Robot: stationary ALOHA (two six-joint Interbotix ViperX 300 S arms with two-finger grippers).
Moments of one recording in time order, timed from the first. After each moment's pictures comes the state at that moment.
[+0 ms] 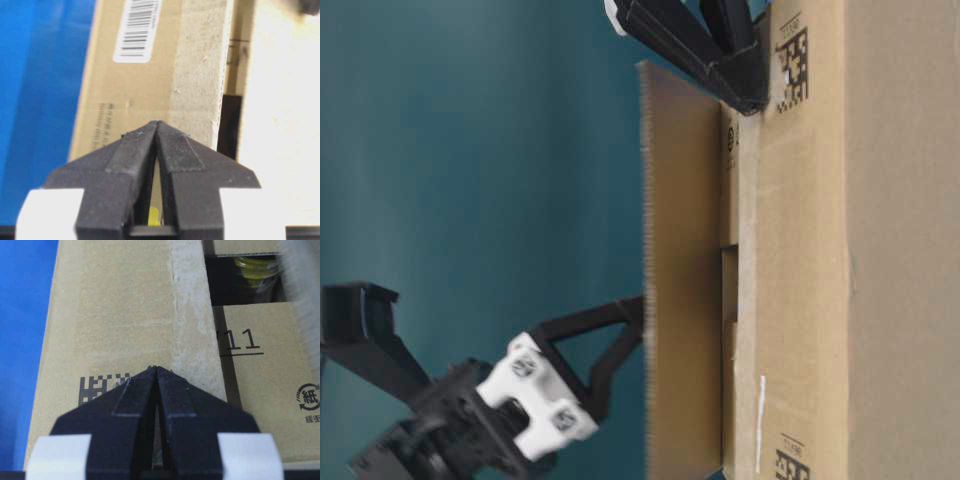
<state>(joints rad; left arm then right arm) 0.17 -0.10 0.49 -0.04 0.42 0.03 0.05 -0.22 0.98 0.22 -0.34 -0.01</state>
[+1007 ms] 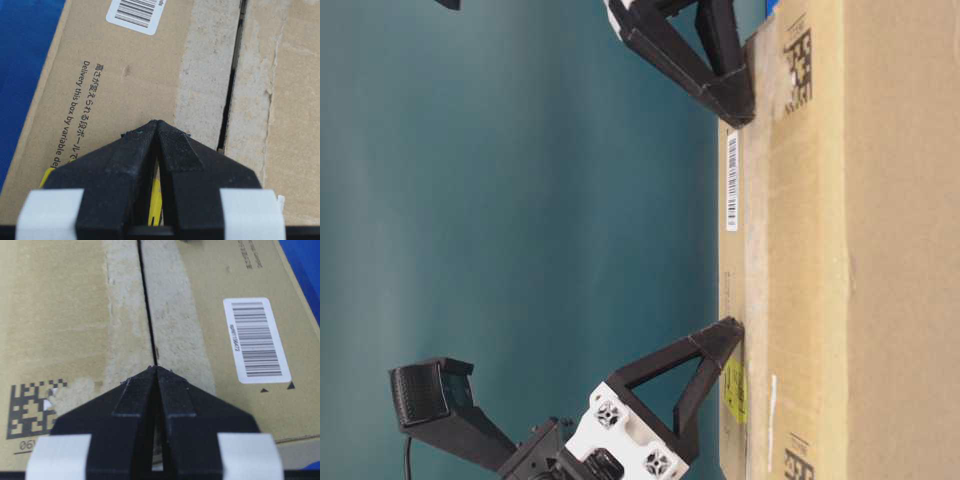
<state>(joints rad) 0.15 -0.12 0.71 -0.04 0.14 -0.10 -0.05 -0.20 0.98 0.22 -0.34 -0.01</state>
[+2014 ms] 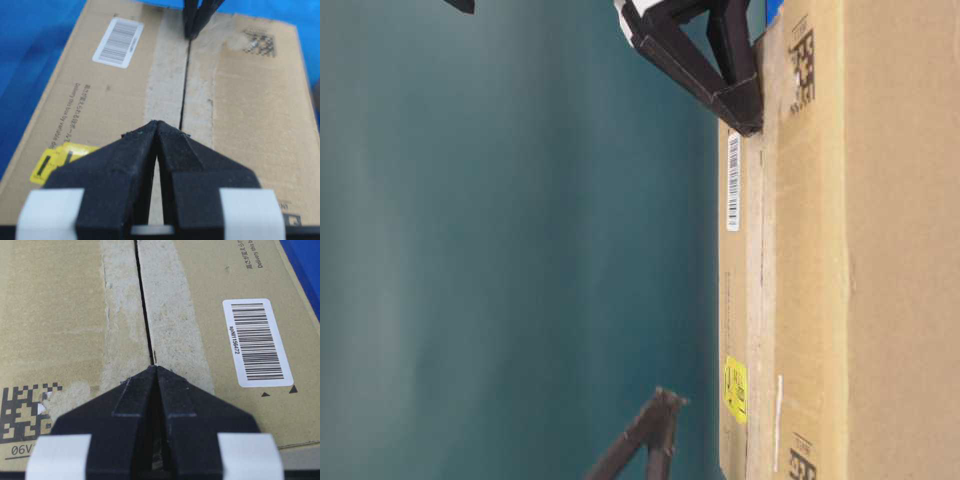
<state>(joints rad) 0.09 -0.30 1.08 -0.04 -0.56 -0.09 -0.05 -0.17 0.98 0.21 -0.35 -0.01</state>
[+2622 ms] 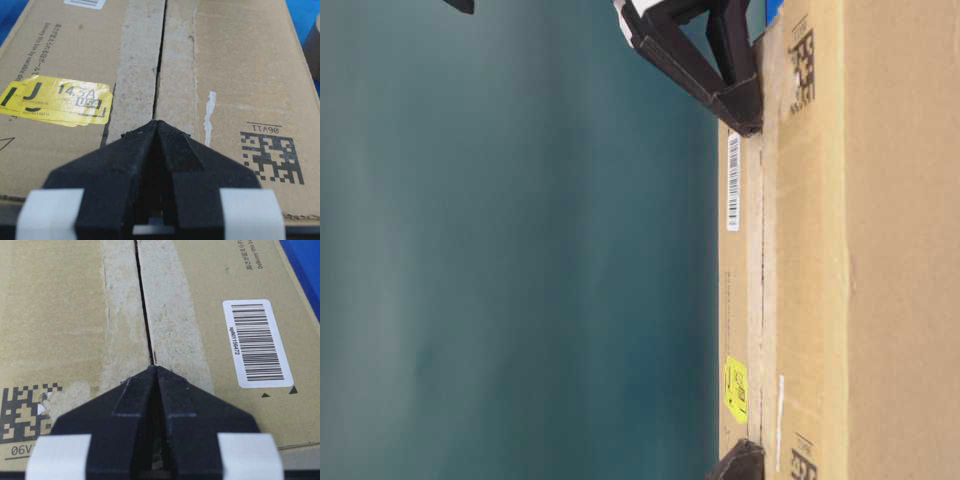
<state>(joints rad) 0.04 -0.17 1.20 -0.04 -0.80 -0.09 -0.05 -0.17 0.98 0.21 -0.35 -0.01</state>
